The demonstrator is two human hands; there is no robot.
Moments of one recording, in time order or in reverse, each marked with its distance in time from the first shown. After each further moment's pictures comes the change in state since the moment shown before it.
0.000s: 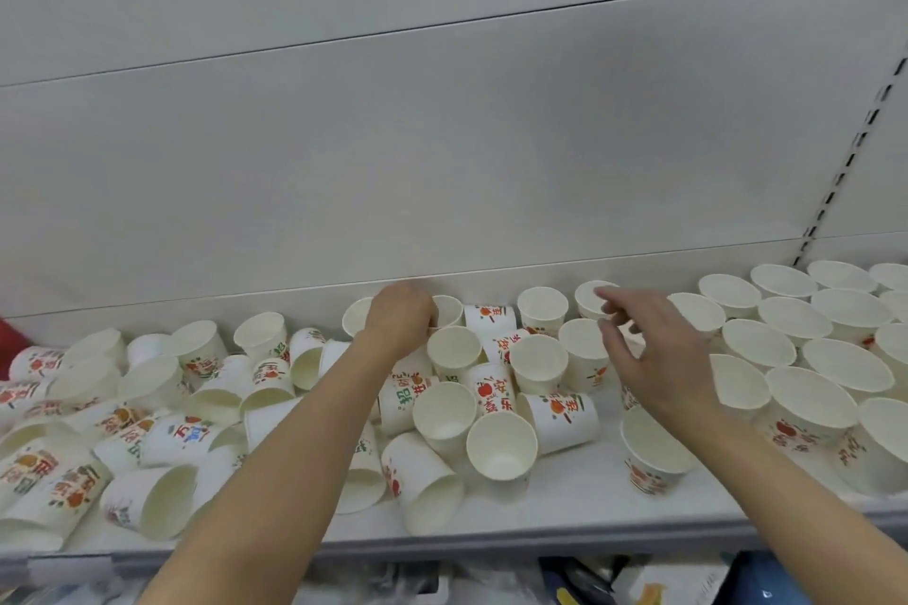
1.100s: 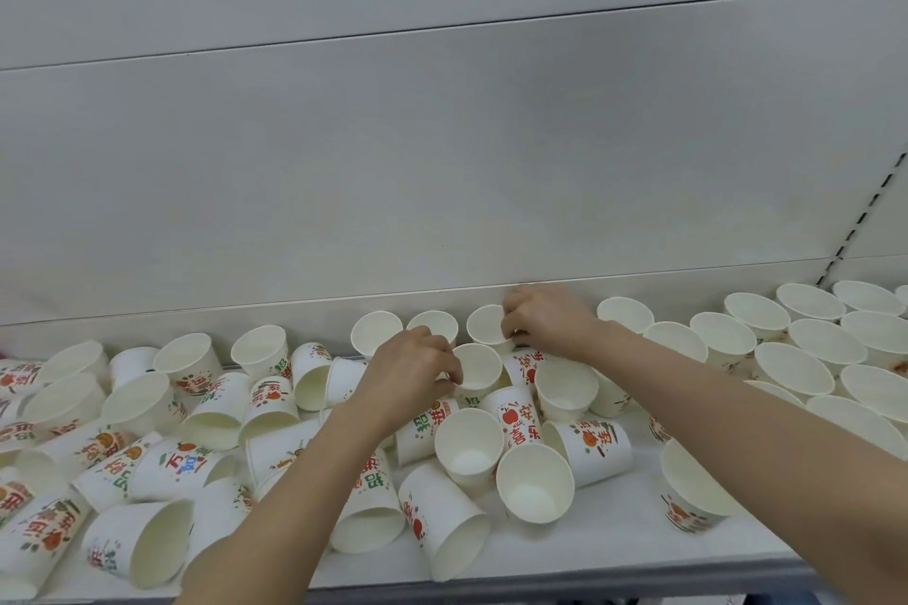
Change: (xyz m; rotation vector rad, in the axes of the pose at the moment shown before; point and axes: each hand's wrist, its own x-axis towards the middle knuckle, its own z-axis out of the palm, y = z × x) left_hand -0.046 -0.012 0.011 -0.297 0.161 0.281; right_hand 0.087 -0.004 0.130 -0.301 -0.867 -0.441
